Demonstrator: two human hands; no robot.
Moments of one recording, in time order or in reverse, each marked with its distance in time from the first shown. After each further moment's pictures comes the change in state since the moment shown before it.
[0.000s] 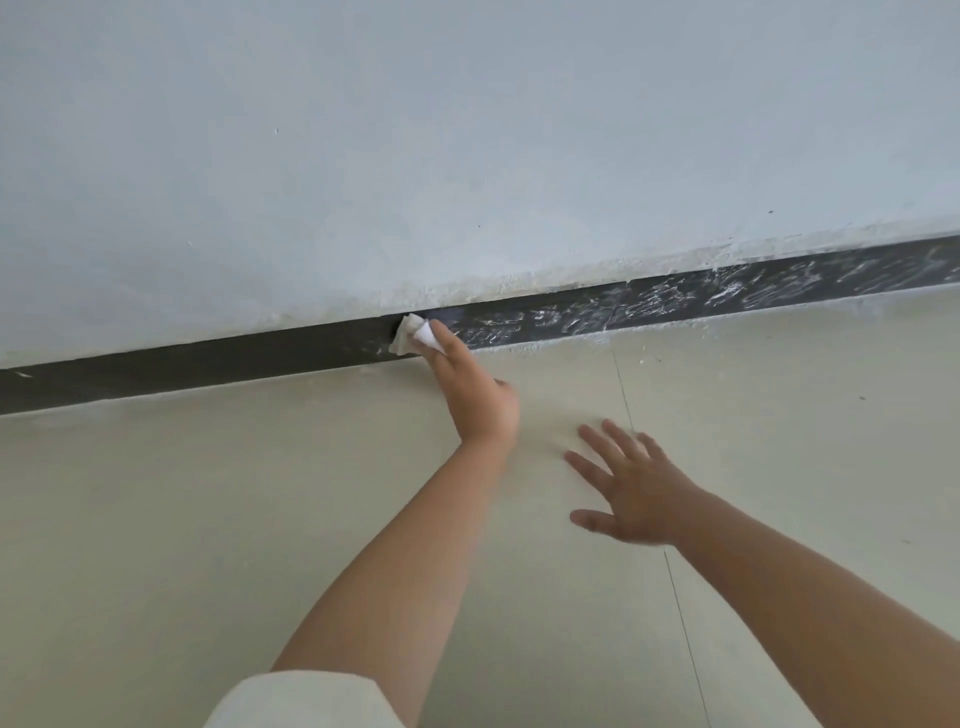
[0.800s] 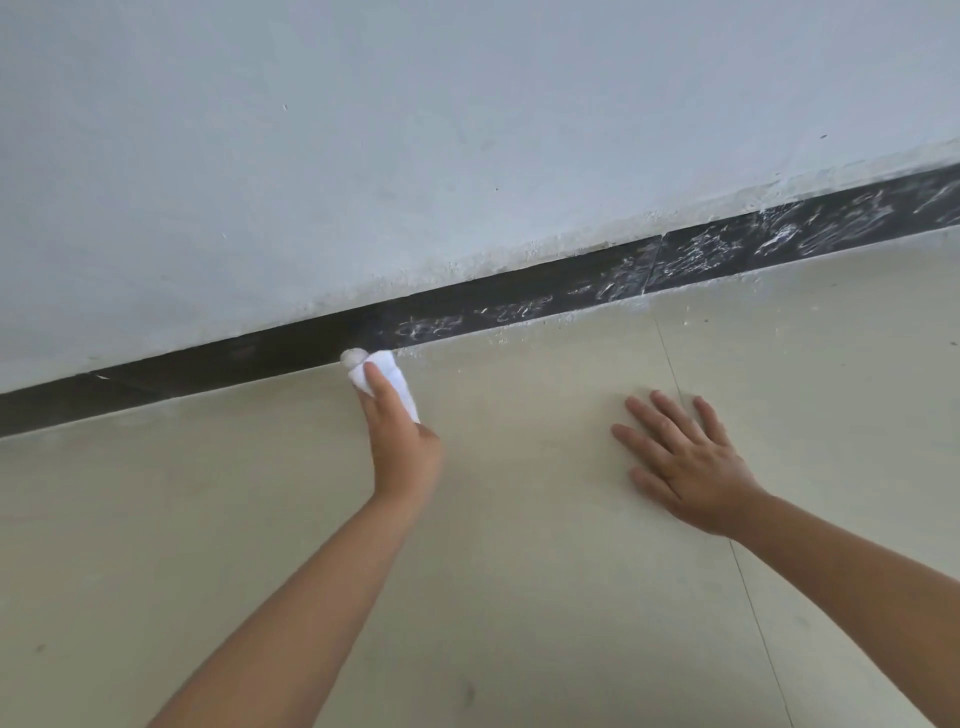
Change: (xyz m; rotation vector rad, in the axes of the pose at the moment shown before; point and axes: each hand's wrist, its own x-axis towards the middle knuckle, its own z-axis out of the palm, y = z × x) left_hand -0.018 -0.081 -0.086 0.150 -0.004 0.108; right_hand 0.000 -0.005 0.032 0.142 0.439 0.083
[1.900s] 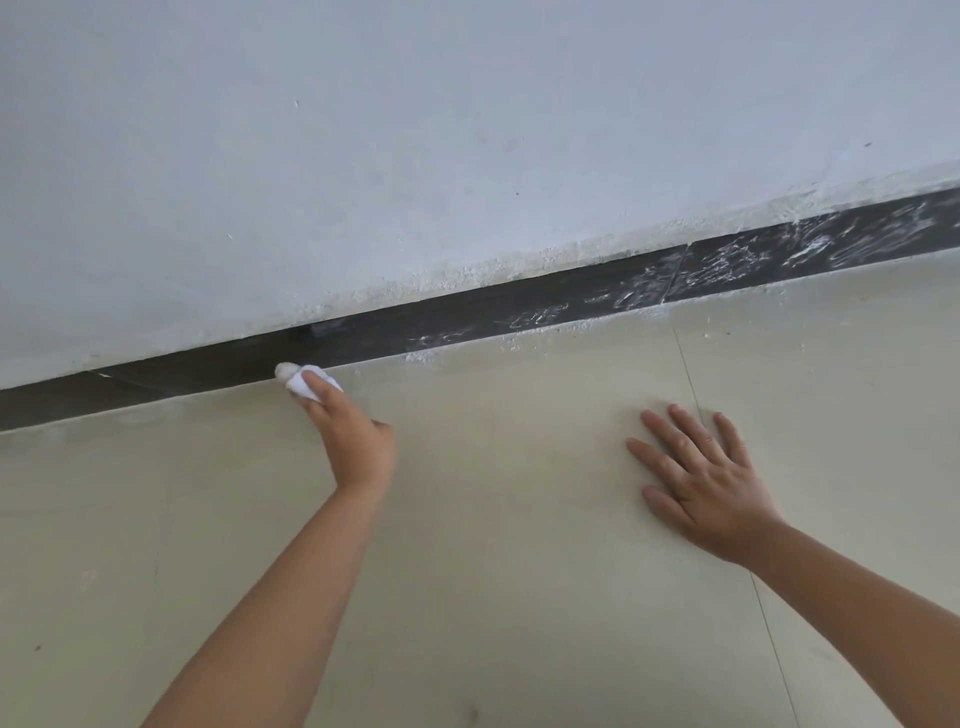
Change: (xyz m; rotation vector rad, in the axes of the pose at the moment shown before) left_hand 0.035 -0.030 -0.018 0.129 0.195 -0.200; right_hand 0.002 0.001 0.018 -0.018 0.298 -0.002
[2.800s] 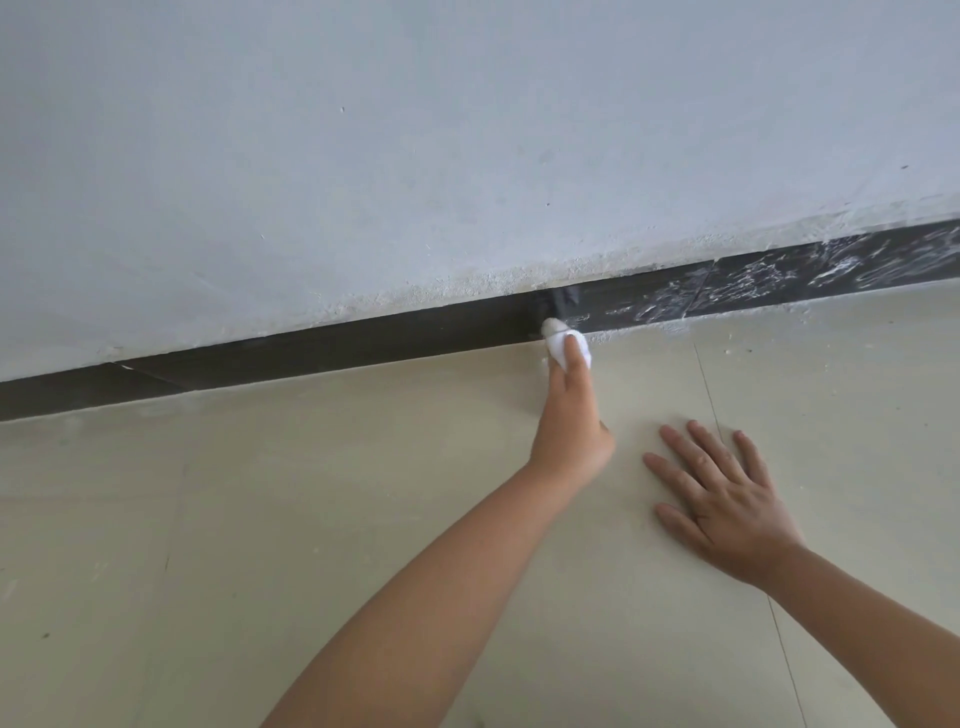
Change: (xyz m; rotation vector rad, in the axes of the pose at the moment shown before) left_hand -0.069 0.108 0.062 -0.189 -0.652 0.396; right_hand -0.002 -0.001 0.010 0.110 0.094 -0.013
